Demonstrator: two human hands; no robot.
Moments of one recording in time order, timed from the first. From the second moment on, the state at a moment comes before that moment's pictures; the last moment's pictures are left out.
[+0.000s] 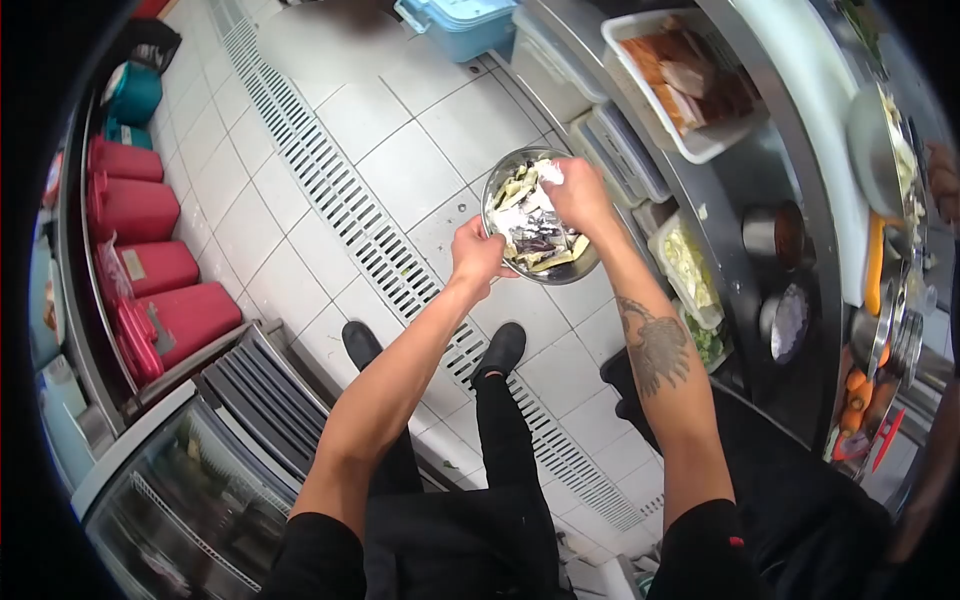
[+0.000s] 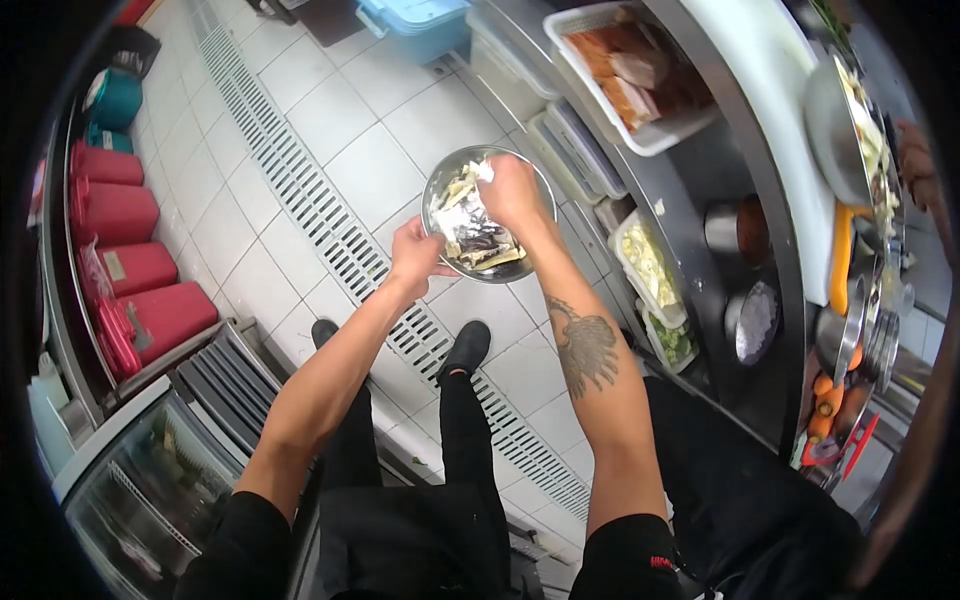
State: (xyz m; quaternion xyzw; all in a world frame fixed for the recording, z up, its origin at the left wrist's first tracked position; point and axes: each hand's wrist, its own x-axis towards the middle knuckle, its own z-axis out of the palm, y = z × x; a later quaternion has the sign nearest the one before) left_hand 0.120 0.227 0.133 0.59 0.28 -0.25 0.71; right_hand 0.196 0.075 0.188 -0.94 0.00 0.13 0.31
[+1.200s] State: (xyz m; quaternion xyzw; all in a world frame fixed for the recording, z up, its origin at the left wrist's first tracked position) left_hand 0.145 0.355 0.143 0.56 0.30 -0.03 0.77; right_hand 0.231 0.193 0.329 -0.91 -0.13 -0.06 0.40
